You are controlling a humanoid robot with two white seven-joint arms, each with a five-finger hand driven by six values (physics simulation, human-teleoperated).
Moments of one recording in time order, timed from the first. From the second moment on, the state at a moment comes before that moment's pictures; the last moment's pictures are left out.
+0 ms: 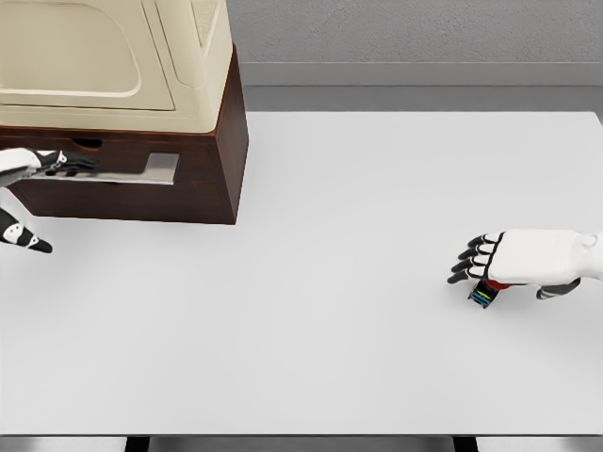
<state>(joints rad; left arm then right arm) -1.23 1.42 -1.50 -1.69 0.71 -0.19 -0.44 -0.51 -1.17 0.70 -1.74 0.39 -0.61 0.61</state>
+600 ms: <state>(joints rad) -1.22 1.49 -1.53 -1.71 0.70 -0.31 -0.56 -0.51 -1.17 0.70 -1.74 0.40 -0.61 0.61</state>
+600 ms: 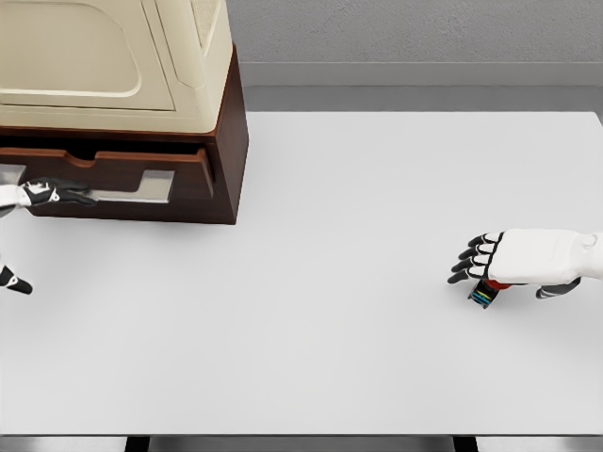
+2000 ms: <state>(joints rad) -1.22 1.57 -1.53 -1.76 0.78 -0.41 -0.61 -0.51 -1.16 0.71 -1.74 0.40 -0.61 0.61</state>
